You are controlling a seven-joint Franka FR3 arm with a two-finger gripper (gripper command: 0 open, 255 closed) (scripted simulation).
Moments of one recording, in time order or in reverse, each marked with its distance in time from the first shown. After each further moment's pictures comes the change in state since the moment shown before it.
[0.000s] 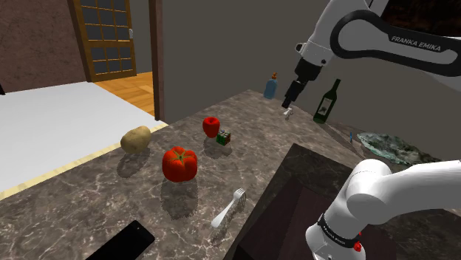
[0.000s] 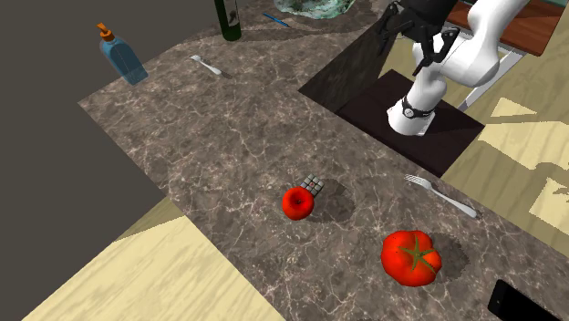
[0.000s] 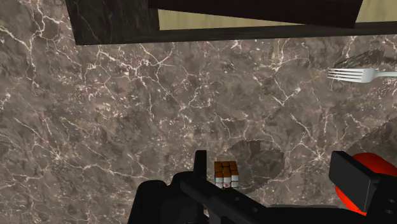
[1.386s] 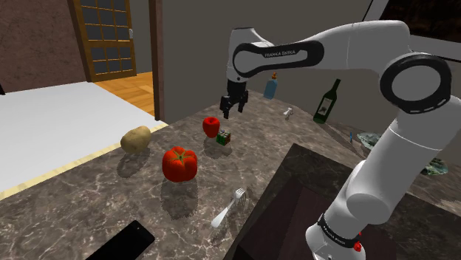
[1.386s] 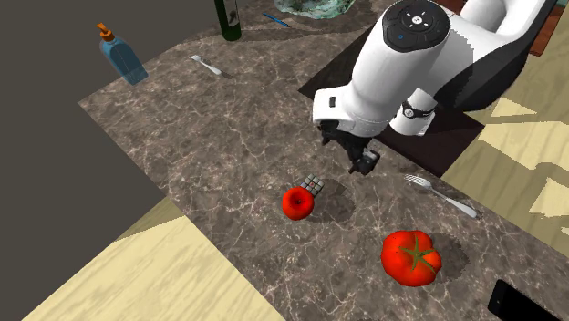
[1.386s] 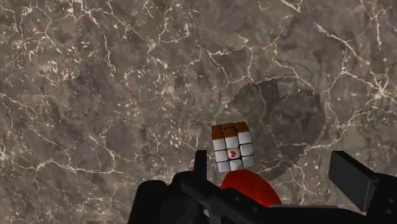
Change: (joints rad) arm 0.001 0.783 0.122 0.410 -0.036 0.165 0.302
